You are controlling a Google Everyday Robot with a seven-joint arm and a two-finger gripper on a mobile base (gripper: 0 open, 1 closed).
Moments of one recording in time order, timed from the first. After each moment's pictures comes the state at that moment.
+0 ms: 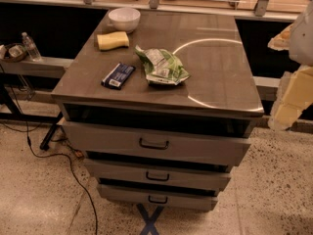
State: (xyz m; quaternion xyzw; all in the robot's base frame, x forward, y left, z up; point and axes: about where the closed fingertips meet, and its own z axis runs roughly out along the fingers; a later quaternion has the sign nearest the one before) arm 0.438 -0.217 0.977 -0.60 0.78 -0.04 0.16
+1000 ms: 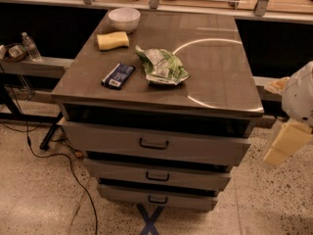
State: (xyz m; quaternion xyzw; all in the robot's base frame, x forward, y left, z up) arm 0.417 -0.229 0.891 -0.58 0.80 0.00 0.19
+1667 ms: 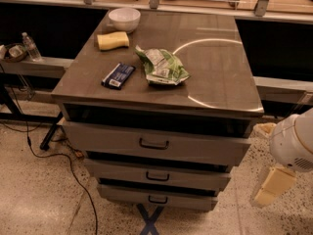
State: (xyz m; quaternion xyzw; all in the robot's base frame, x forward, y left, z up) arm 0.380 -0.229 0.797 -0.58 0.80 0.05 0.16
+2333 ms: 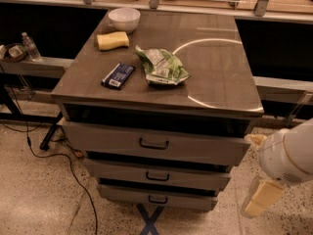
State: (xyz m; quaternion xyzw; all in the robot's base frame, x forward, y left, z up) arm 0.372 -0.214 0.768 -0.58 0.79 0.06 0.17
